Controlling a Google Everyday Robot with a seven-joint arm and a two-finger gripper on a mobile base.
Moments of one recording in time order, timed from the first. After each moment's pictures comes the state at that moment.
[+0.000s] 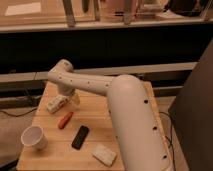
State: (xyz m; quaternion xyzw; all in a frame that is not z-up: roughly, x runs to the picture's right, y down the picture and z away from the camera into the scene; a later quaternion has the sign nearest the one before) arm -0.221 0.061 0.894 -0.22 -0.16 -0.47 0.84
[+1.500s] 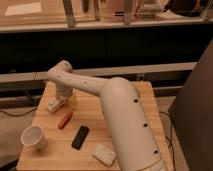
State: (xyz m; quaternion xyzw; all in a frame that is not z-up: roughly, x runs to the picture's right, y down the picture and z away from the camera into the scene) arm -0.243 0.078 0.908 -0.25 -0.22 -0.49 0.81
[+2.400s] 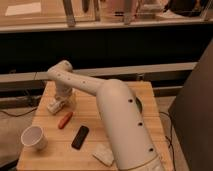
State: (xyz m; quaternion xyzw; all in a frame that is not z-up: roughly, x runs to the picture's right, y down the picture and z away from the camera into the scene) arm -0.249 0.083 0.915 -0.26 -0.24 -0.50 0.79
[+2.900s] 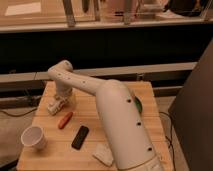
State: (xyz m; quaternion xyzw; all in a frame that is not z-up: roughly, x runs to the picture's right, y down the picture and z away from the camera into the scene) arm -0.249 0.085 0.917 -0.27 -0.25 -0.51 0.78
